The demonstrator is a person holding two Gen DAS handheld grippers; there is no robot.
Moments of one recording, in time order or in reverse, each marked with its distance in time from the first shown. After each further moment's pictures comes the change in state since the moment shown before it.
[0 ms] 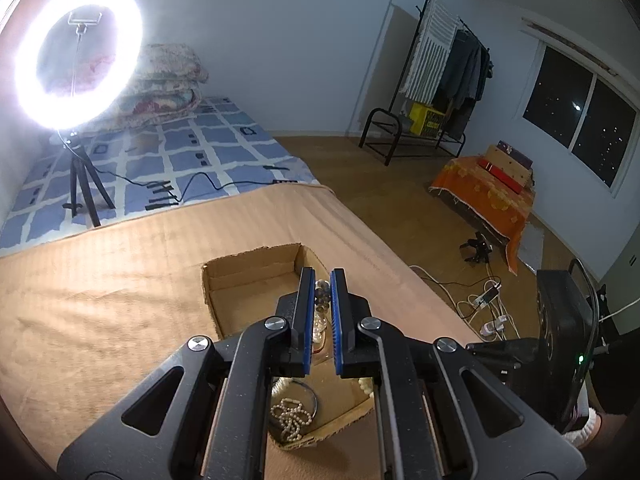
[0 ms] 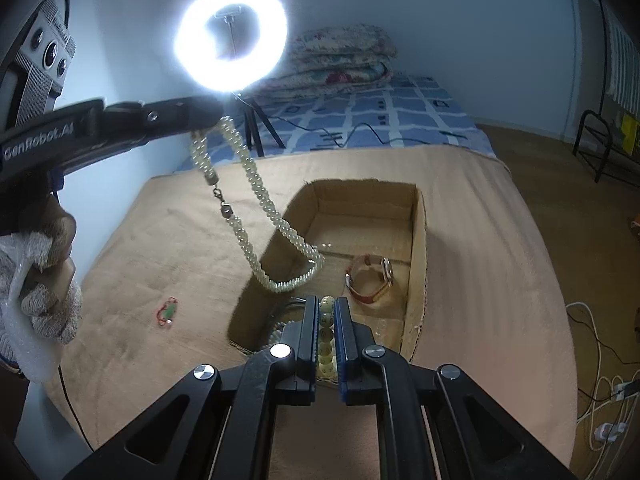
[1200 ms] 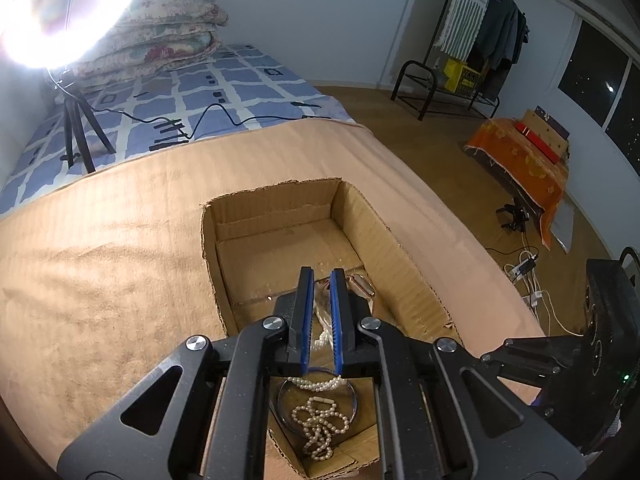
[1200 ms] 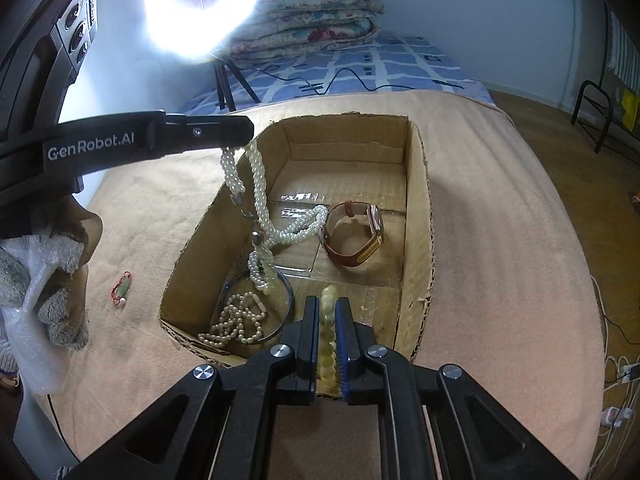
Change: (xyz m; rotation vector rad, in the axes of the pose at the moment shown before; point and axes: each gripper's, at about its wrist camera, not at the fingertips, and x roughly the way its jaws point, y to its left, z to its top) left arm 0.087 0.020 -0.036 -0.026 0.164 0.101; right arm 0.063 -0.017 -0.024 0.030 0.117 -0.038
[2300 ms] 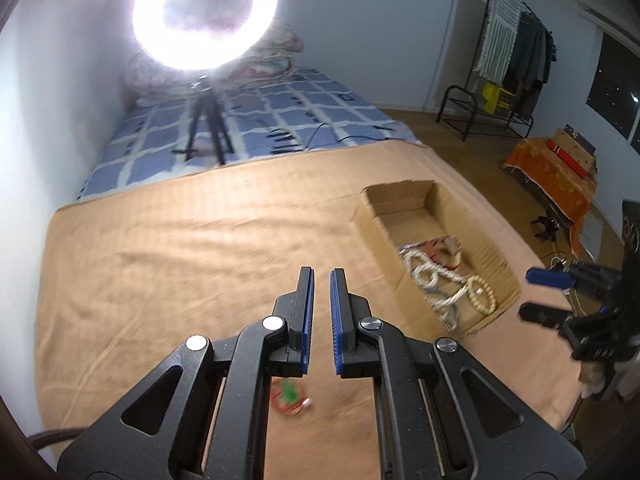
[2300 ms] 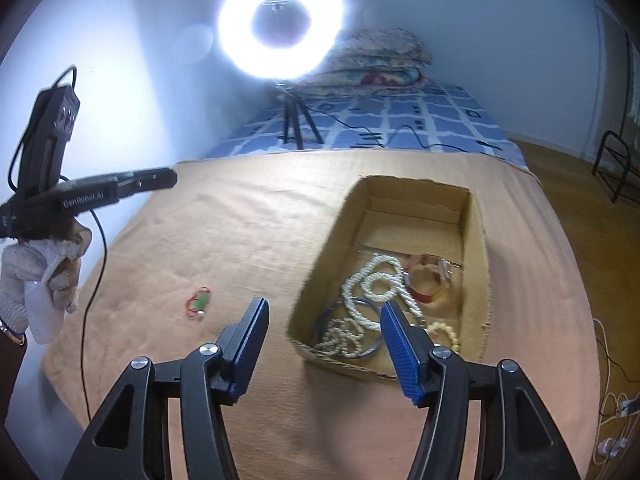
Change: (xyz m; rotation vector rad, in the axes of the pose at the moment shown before) left arm -0.154 0.128 -0.069 -0.040 -0.075 0.155; right arm -0.062 0.082 0.003 -0.119 -0.135 0.083
